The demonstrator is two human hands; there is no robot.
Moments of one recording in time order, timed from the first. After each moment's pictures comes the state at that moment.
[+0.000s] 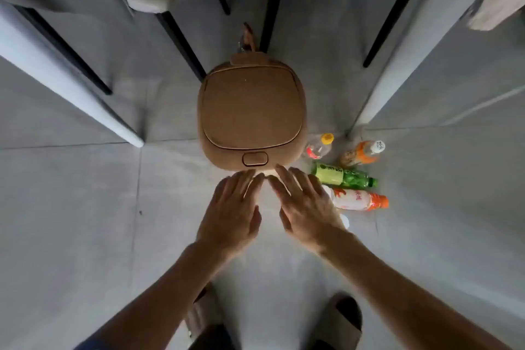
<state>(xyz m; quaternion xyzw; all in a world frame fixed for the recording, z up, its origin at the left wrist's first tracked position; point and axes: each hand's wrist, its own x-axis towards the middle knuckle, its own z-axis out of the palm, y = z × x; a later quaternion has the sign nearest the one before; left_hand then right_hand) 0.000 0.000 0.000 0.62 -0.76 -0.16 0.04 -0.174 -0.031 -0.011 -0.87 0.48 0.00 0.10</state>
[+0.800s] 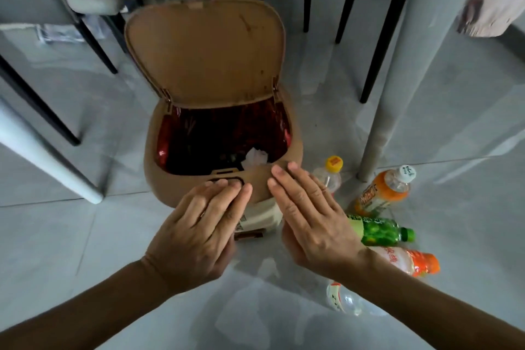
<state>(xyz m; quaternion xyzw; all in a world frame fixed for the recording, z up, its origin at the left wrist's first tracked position) 0.018 -0.056 -0.121 0.43 -0.87 0.20 0.12 -0.211 -0.083 -0.153 -0.88 0.39 -0.25 -0.06</state>
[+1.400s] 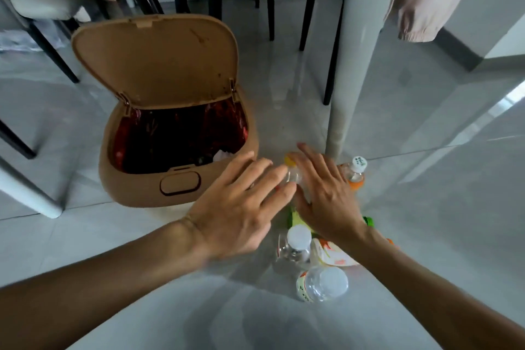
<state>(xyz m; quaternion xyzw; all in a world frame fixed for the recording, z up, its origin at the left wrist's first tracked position) -0.079 -0.083 -0.093 0.33 -0.93 0.15 0.11 -0.279 -0.102 -0.151 -0.79 0.56 -0.24 0.04</state>
